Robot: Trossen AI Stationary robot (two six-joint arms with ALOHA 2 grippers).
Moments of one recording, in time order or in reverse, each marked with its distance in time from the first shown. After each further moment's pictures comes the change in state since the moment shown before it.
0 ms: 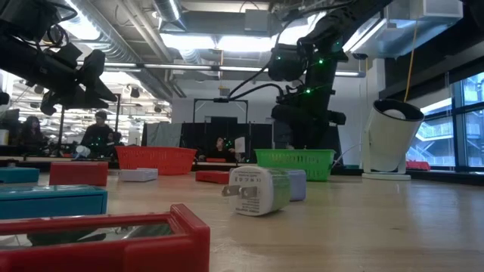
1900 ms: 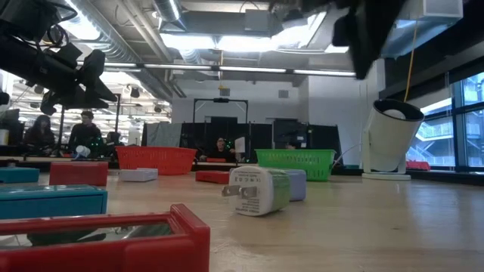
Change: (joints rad) left arm 0.000 0.000 0.000 0.000 0.000 0.000; right arm 0.684 0.000 0.388 -0.562 -0.262 0.054
